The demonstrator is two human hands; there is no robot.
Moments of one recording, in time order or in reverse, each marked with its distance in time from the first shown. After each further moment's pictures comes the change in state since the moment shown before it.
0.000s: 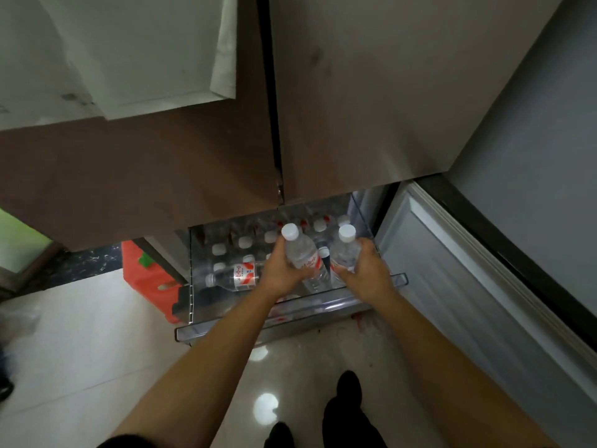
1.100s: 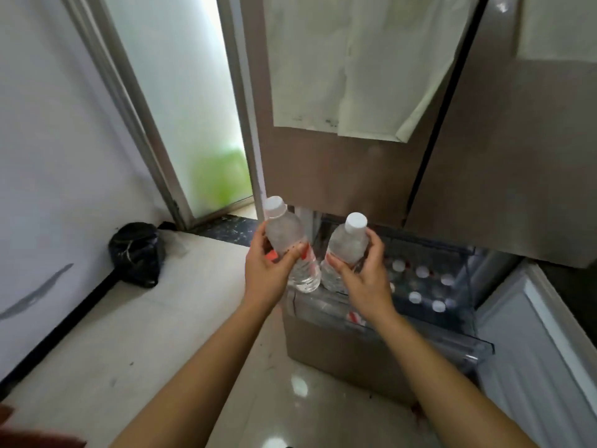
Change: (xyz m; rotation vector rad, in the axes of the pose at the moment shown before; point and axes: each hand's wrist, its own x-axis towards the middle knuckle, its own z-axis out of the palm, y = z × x) left_hand -0.234 0.053 -0.097 -0.246 0.974 0.265; right_hand -0.107 -0.133 0.046 0.448 -0.256 -0.656
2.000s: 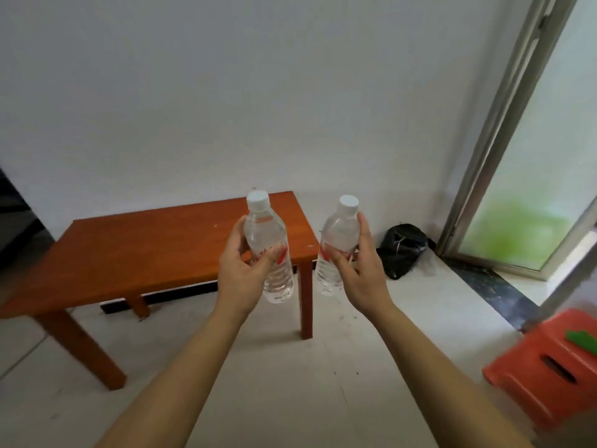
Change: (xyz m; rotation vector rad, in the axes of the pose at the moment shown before) left_hand -0.391 0.109 -0.561 0.272 0.965 0.020; right_hand -0.399 -0.304 0.408 0.317 -0.951 -0.471
